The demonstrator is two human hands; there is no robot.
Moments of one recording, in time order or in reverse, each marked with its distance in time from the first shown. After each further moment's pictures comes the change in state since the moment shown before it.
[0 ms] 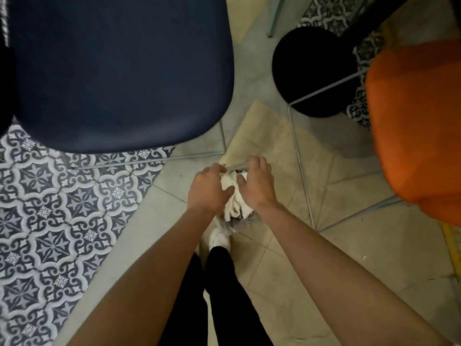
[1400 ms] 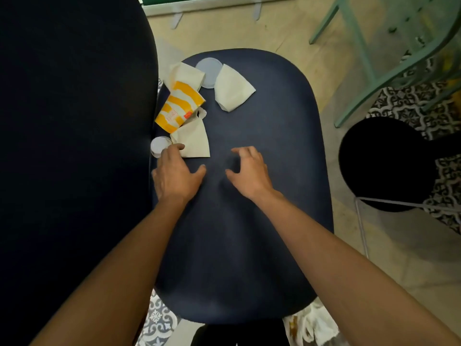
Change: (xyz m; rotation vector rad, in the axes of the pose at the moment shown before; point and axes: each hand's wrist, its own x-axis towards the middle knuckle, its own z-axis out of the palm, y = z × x) left_hand 0.257 -0.069 -0.361 0.078 0.457 -0.231; right_hand 0.276 -0.343 -0.062 0.126 -0.152 -0.233
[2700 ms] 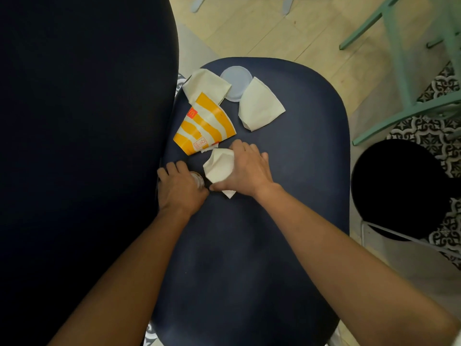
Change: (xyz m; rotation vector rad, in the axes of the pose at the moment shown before) left_hand 0.060 -0.021 0.018 0.340 -0.232 -0.087; right_hand 0.099 -0.033 0.013 -0.336 -0.115 -0.164
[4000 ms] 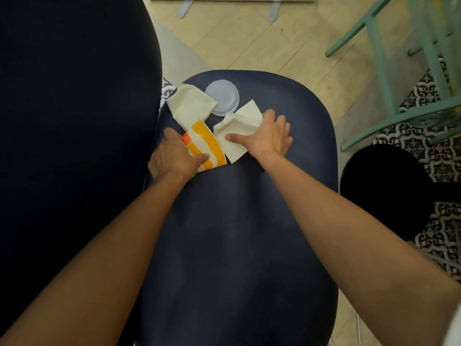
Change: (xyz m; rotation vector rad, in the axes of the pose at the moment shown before) left_hand 0.058 0.051 -0.057 -0.284 0.030 -0.153; right_hand 0.061 0.034 -0.059 0.235 0.295 0.467
